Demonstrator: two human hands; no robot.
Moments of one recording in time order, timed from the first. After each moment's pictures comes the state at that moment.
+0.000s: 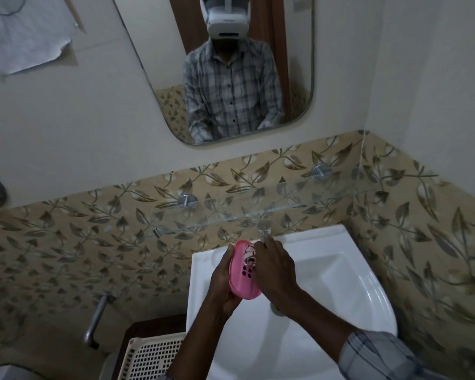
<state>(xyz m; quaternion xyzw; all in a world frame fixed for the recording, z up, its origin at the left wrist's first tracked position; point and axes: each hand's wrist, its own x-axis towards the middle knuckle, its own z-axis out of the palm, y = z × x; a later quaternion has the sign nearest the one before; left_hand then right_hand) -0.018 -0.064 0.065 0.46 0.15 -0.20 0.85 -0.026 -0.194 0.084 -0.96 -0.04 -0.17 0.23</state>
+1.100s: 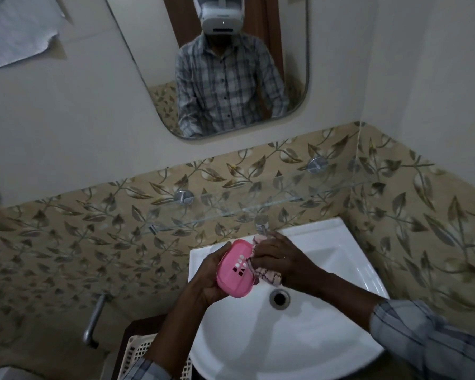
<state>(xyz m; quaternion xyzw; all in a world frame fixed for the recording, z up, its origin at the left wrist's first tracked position) -0.006 -0.040 0.081 0.44 0.15 -0.37 0.81 -0.020 -0.247 0.049 -0.79 -0.47 -0.30 0.27</state>
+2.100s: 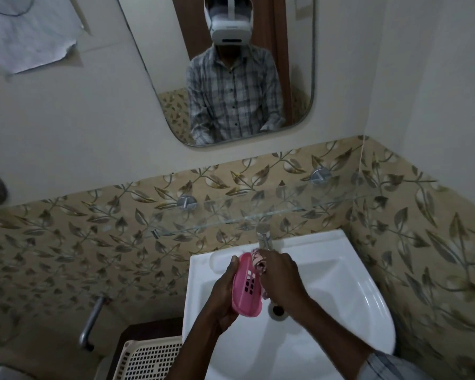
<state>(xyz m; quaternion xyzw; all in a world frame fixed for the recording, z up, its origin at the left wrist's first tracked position) -0.039 -0.059 0.063 0.56 0.10 -0.22 0.80 -0.041 -0.210 0.089 -0.92 -0.03 -0.07 0.38</state>
